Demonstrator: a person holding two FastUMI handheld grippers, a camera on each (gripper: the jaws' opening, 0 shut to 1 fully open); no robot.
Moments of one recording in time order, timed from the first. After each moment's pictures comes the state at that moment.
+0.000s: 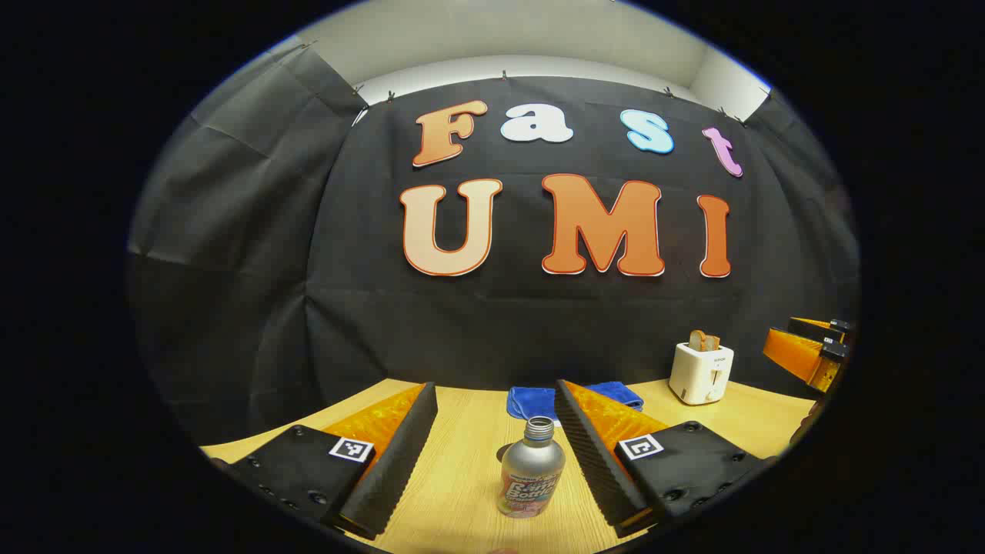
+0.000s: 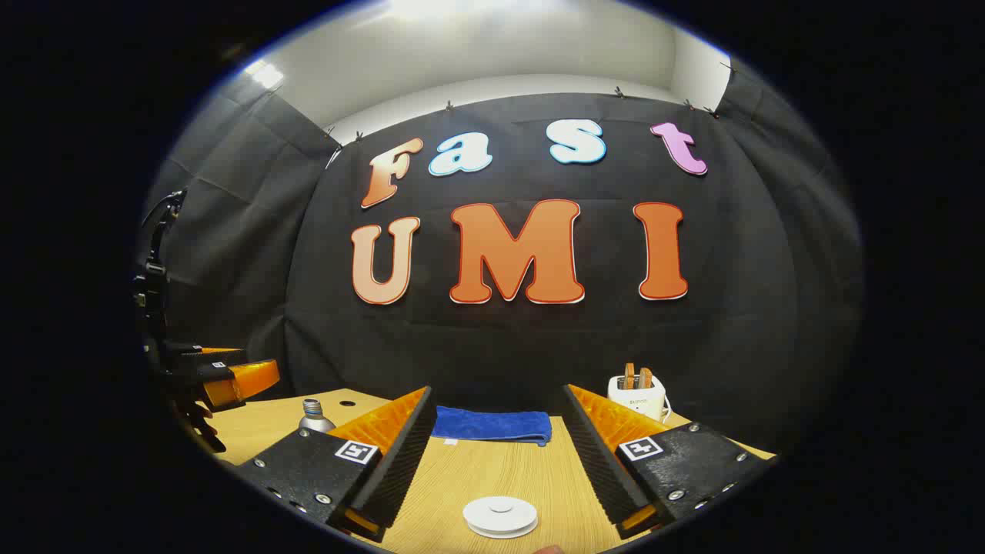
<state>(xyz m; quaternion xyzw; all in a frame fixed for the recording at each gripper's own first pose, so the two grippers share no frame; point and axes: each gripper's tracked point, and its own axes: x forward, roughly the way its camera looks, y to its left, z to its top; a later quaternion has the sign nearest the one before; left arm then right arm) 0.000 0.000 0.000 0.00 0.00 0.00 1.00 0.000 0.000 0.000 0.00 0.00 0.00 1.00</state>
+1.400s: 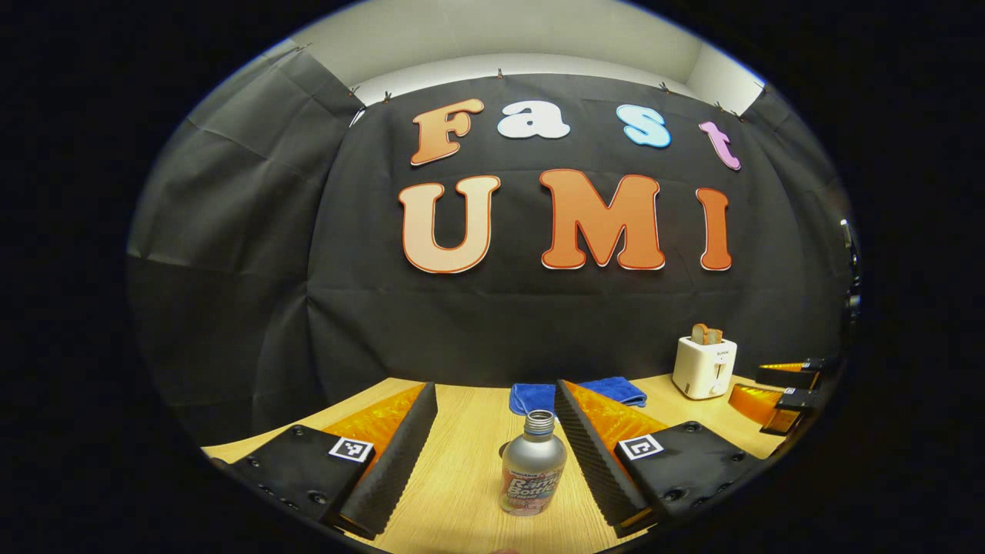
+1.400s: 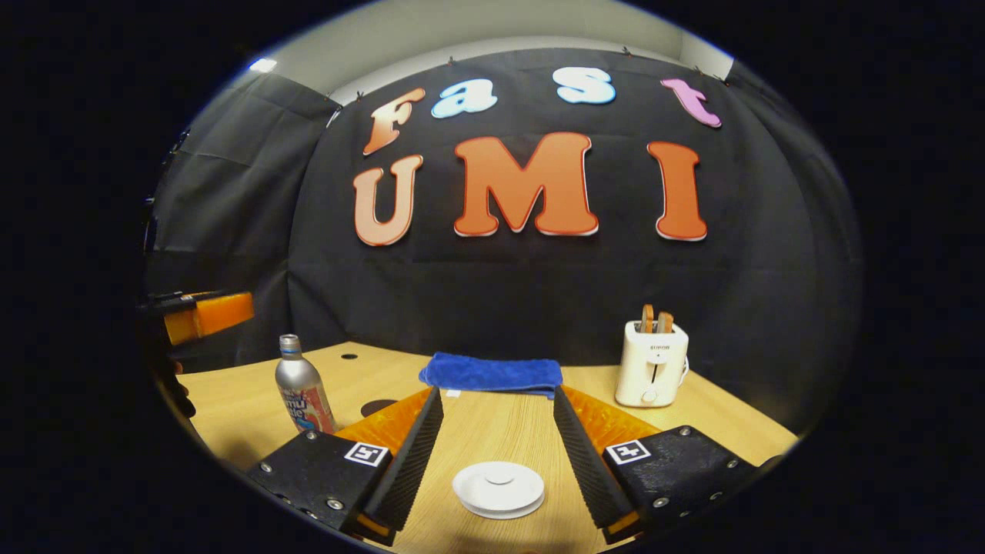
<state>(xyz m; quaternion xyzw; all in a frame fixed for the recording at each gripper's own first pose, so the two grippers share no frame) -0.001 0.000 -0.012 0.01 0.01 0.01 1.00 0.022 -0.004 -0.111 0.01 0.12 0.03 0.99</state>
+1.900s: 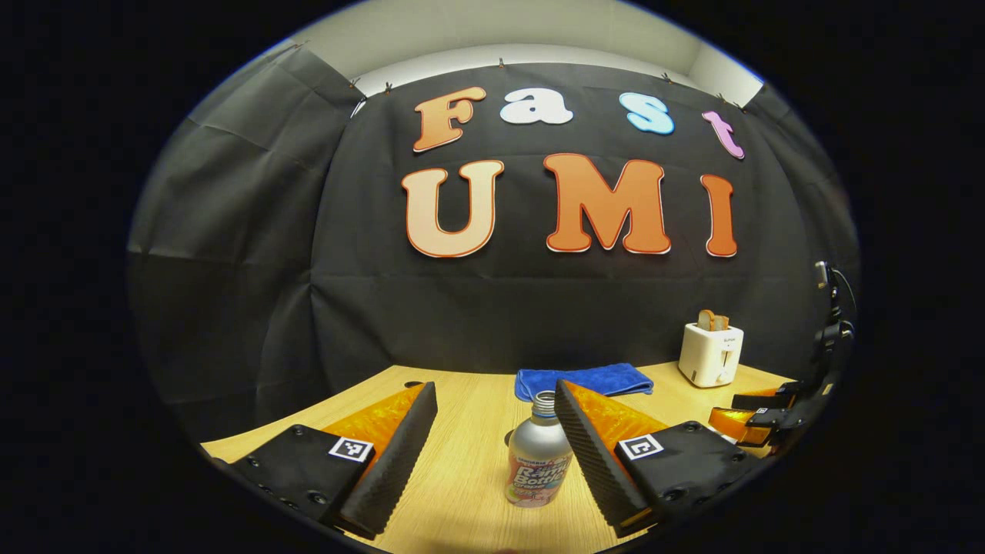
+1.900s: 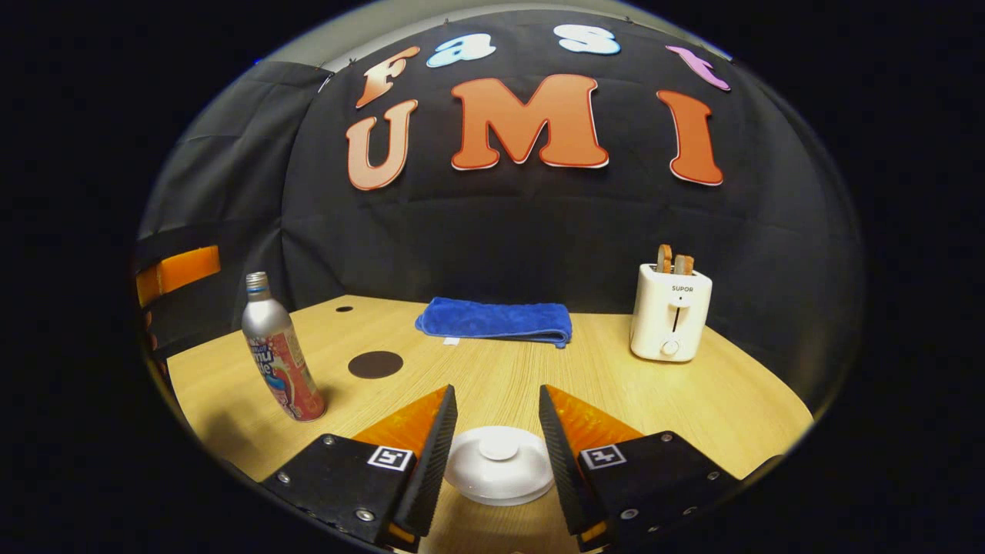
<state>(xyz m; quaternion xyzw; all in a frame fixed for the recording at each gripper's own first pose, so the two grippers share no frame) 0.000 0.004 -0.034 0.02 0.03 0.01 1.00 0.032 0.001 -0.180 0.00 0.21 0.04 0.98</state>
